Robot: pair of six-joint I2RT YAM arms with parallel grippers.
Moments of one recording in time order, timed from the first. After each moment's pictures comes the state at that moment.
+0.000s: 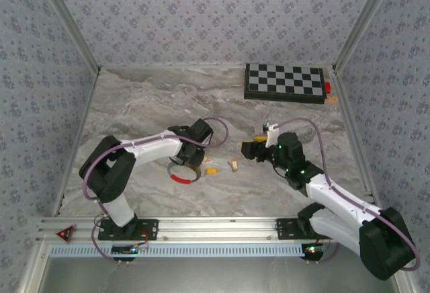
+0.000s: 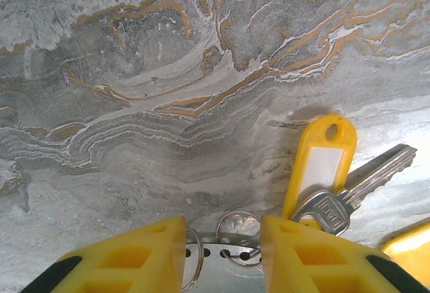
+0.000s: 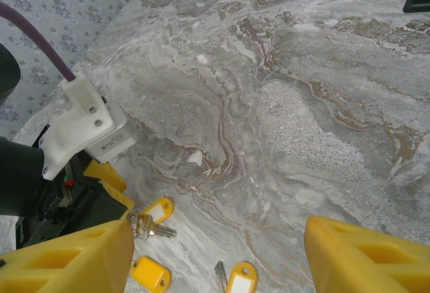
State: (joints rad) left arm -0.79 1.70 1.04 -0.65 -0.14 -0.28; right arm 0.52 0.96 0.39 0.17 -0.21 0.40
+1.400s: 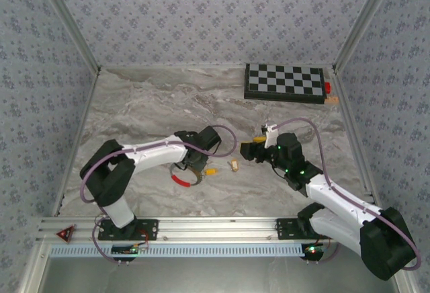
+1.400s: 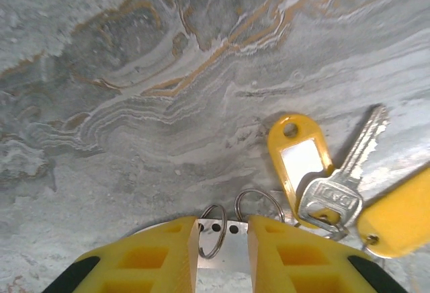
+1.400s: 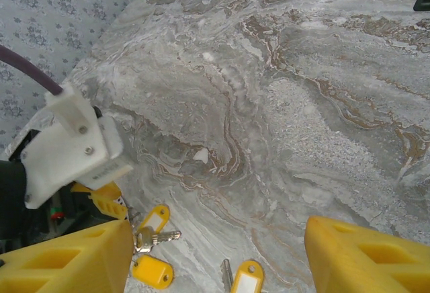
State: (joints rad) left arm -0.90 1.67 1.06 -0.72 -0.28 -0.25; right arm 0.53 0.95 0.39 0.17 -0.21 0.40
